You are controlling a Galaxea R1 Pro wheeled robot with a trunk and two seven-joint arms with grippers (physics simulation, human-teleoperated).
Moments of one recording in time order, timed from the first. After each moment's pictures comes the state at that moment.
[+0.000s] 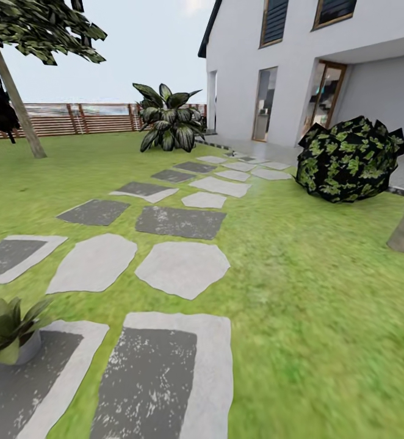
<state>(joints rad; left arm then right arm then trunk) -0.27 0.06 0.02 -0.21 0.04 -0.33 0.00 -0.04 -0.05 -0.01 -0.53 0.00 -0.35 -0.01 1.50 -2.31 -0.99</state>
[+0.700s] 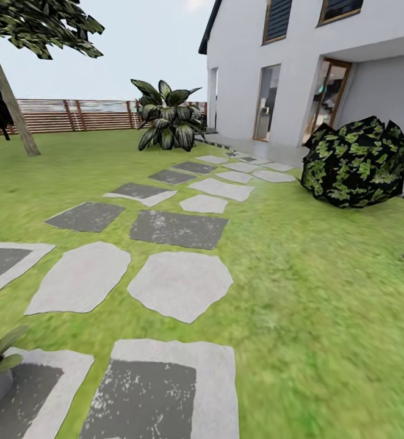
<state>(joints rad) -0.27 0.06 0.02 -0.21 0.04 -0.33 0.00 -0.04 -0.05 -0.01 -0.53 0.00 -0.35 -0.01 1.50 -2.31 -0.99</state>
